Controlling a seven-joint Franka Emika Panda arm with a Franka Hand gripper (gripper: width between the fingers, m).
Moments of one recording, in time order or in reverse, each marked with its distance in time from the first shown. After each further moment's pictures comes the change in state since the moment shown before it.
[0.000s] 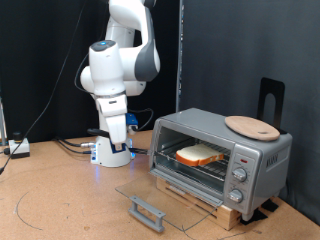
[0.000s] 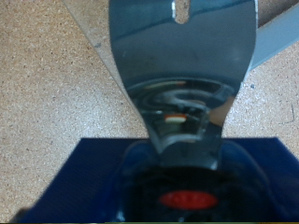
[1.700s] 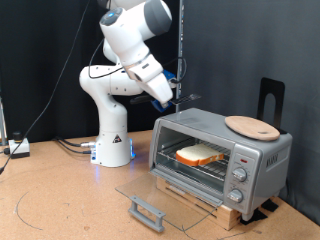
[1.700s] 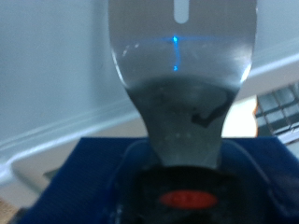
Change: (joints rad) arm 0.218 -0.220 -0.040 0.136 0.343 -0.528 -0.066
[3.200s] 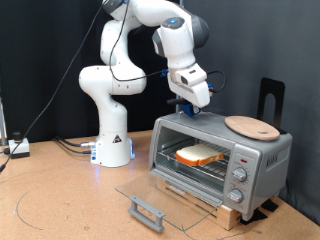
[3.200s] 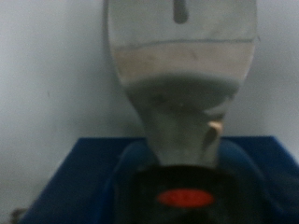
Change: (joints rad) arm 0.137 -0.181 0.384 -0.110 0.185 0.099 0.259
